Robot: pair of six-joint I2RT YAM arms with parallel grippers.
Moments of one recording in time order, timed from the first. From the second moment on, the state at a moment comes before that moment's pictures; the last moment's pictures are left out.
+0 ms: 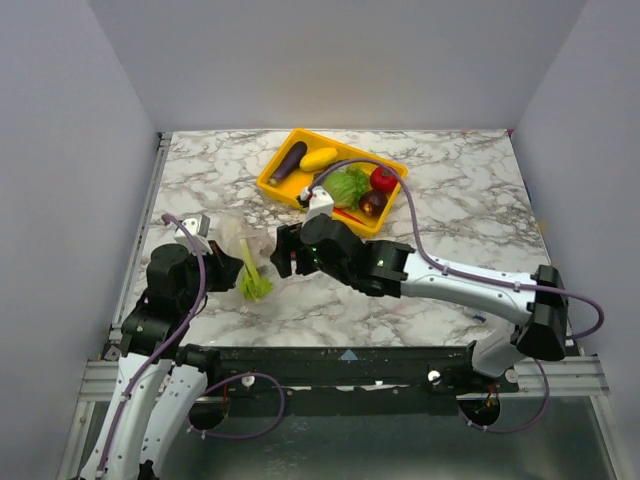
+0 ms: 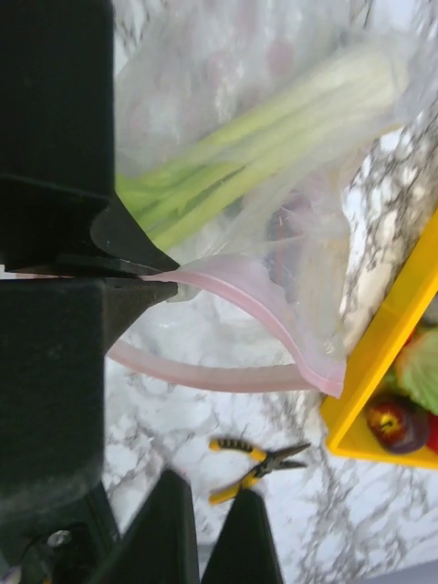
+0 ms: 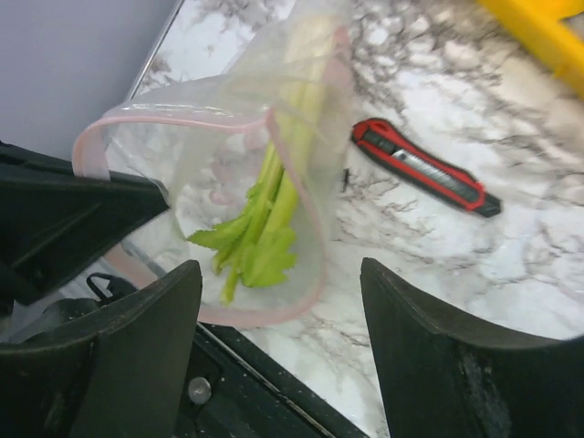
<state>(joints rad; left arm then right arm) -0.22 0.48 0.70 -0.65 0.21 -0.43 1.20 1.59 1.38 -0.32 0.36 0.61</state>
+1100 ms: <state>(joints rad) -0.22 0.67 0.74 -0.57 0.06 -0.25 0.60 2.10 1.68 -0.27 0.29 0.28</state>
